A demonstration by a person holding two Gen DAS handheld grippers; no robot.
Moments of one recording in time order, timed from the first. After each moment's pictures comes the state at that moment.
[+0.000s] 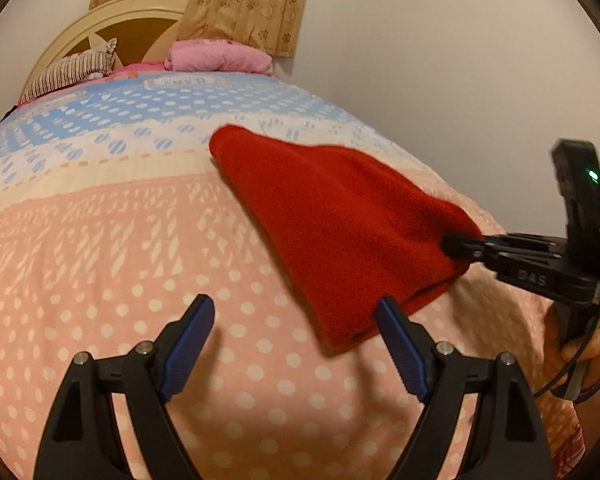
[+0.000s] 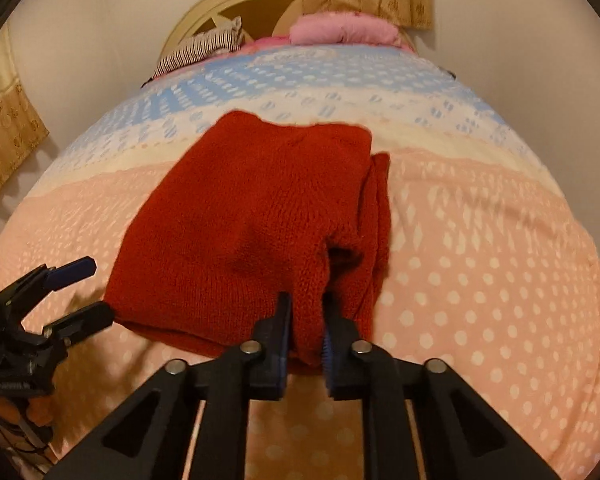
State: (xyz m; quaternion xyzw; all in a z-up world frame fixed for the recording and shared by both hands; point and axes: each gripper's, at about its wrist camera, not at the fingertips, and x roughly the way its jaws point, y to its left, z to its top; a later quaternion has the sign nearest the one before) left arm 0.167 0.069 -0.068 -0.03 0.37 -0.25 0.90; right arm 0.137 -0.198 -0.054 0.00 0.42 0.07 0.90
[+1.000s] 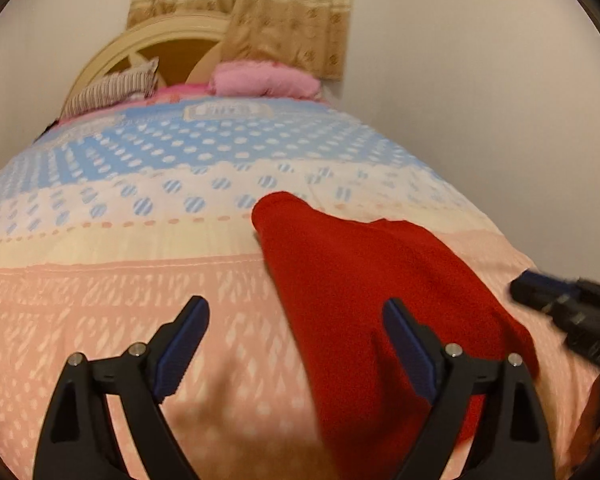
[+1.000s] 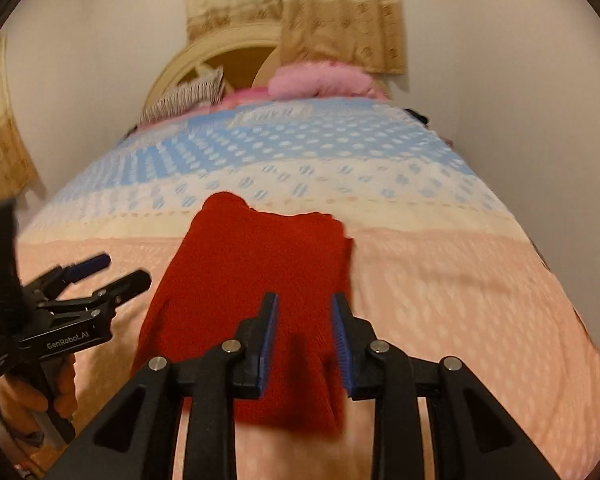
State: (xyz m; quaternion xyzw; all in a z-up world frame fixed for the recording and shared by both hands) left arm 0.256 0.029 -0.049 -0.02 0.36 -0.14 0.92; right arm 0.166 -0.207 -0.005 0.01 0.37 0.04 0.93
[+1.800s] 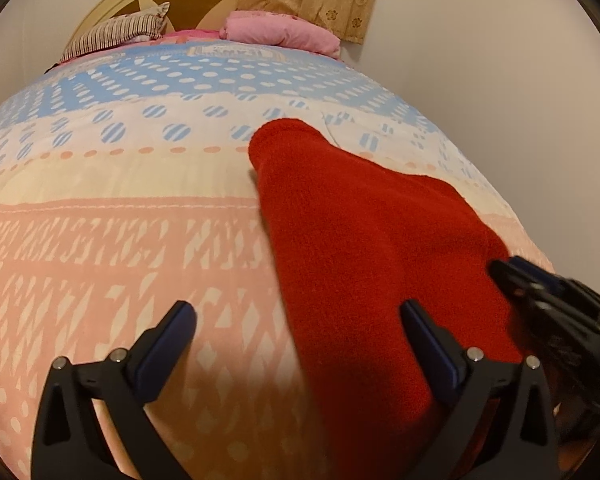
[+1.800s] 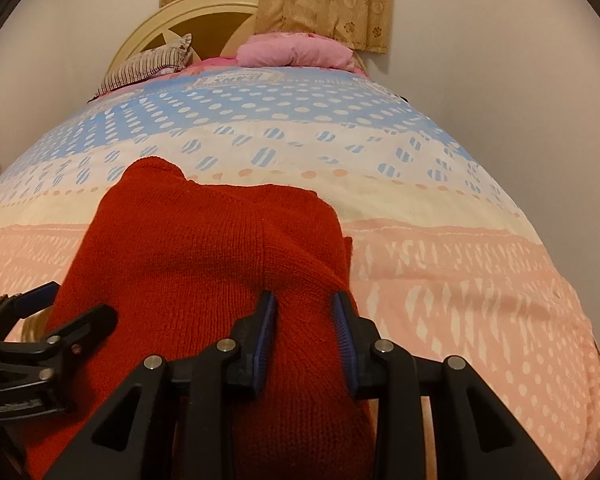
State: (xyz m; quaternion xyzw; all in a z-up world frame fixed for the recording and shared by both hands) left arm 0.291 0.024 -0.106 -0.07 0.42 -0.14 0.89; right arm 0.240 -0.201 -0.067 -0.02 0.39 -0.03 0.92
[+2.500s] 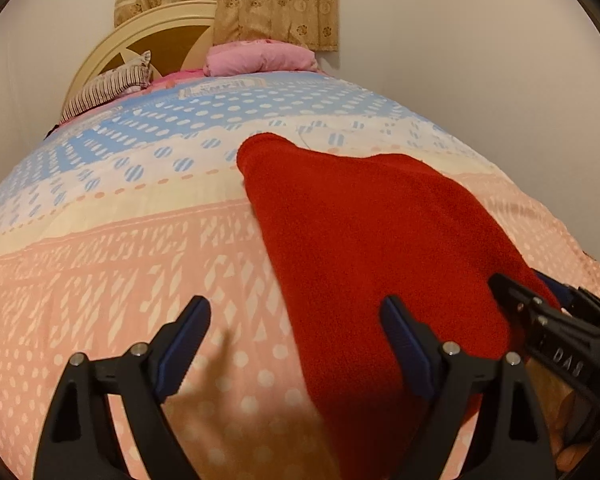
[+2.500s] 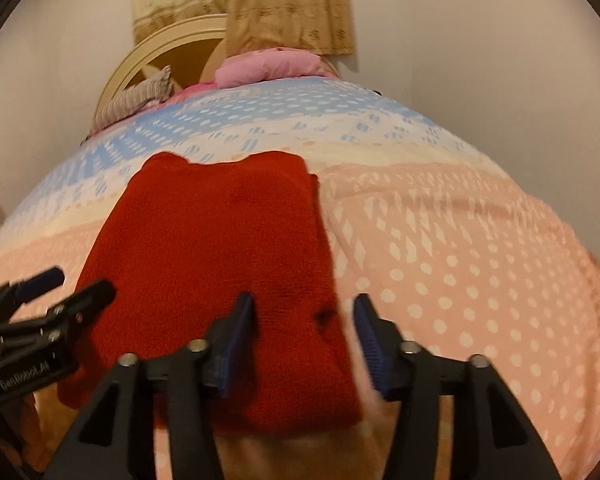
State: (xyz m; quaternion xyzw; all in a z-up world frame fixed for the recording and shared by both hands) left arm 0.227 0.010 -0.081 0.04 0.38 -0.13 0.92; right arm 0.152 -0.225 -0.080 0.08 0.36 -0.05 0.93
